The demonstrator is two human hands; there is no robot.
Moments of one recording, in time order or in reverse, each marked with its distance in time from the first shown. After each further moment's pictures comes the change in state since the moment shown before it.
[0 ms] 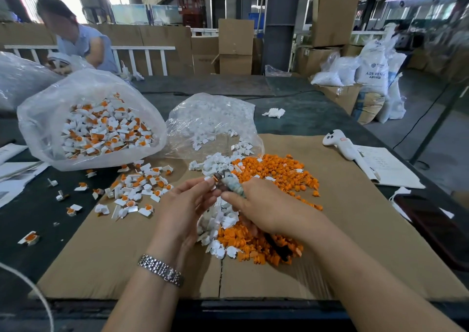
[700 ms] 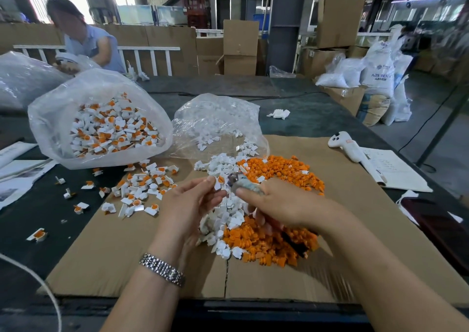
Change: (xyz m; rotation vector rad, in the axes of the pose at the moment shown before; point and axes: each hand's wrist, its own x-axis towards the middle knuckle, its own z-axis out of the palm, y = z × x) left_hand 0.001 0.003 -0.008 0.022 0.021 0.014; right_hand 0.000 0.015 -0.013 0.029 -0.064 0.092
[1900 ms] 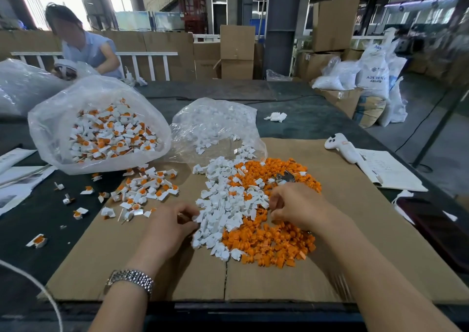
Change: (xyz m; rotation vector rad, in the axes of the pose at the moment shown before) left_hand 0.012 -0.006 -0.054 1.221 -0.093 0.284; right_hand 0.013 0.051 -0.006 -0.404 0.224 0.015
